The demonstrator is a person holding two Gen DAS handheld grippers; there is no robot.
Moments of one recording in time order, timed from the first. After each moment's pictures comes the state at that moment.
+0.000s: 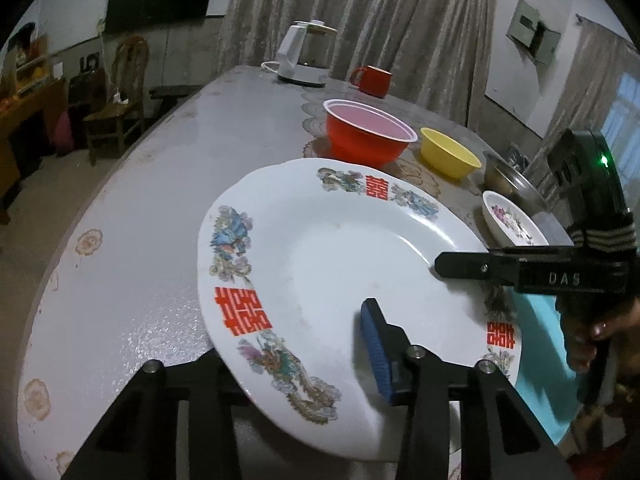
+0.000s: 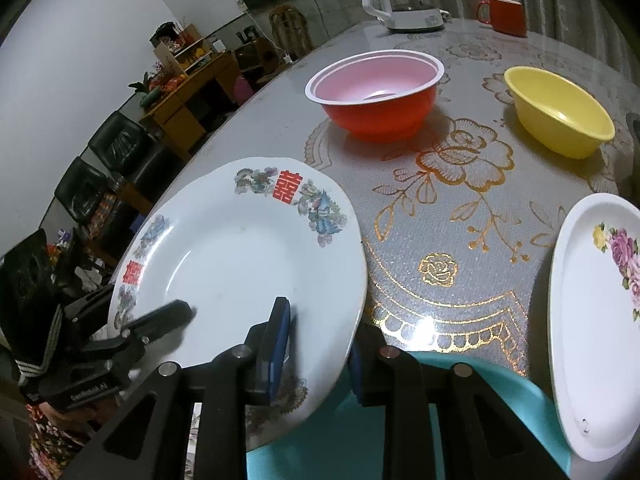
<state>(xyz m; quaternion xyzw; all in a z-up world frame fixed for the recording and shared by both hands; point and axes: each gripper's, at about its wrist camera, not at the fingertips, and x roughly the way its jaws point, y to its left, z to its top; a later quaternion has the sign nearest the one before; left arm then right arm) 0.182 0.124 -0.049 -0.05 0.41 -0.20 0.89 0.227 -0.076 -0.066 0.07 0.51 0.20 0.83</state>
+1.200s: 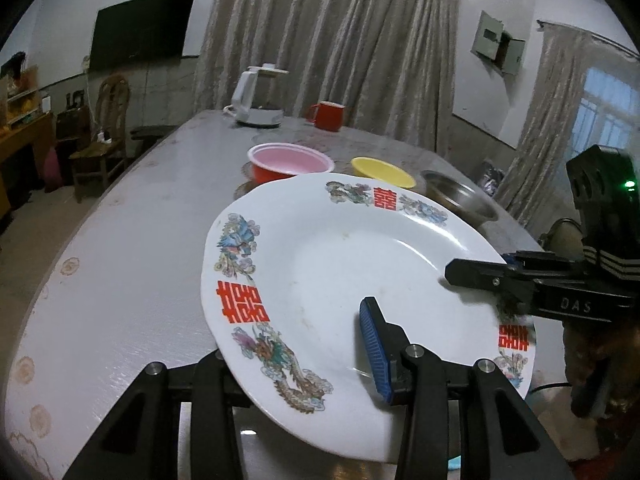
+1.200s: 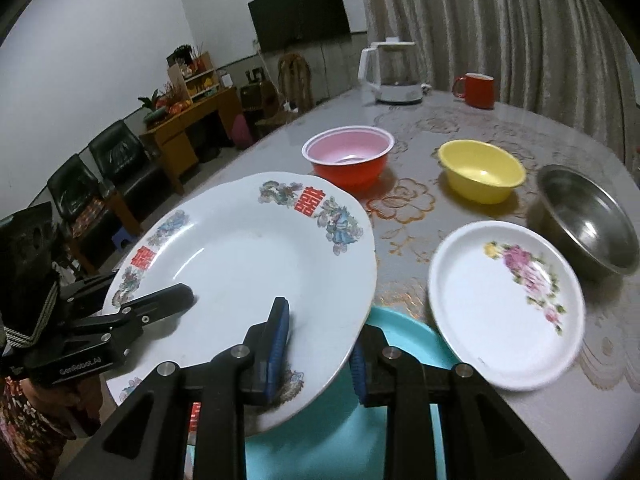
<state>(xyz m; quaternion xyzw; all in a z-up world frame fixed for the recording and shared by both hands) 0.120 0.068 -0.007 -0.04 0.34 -0.23 0.91 0.139 -0.116 -0.009 0.02 0.41 0.18 0.89</state>
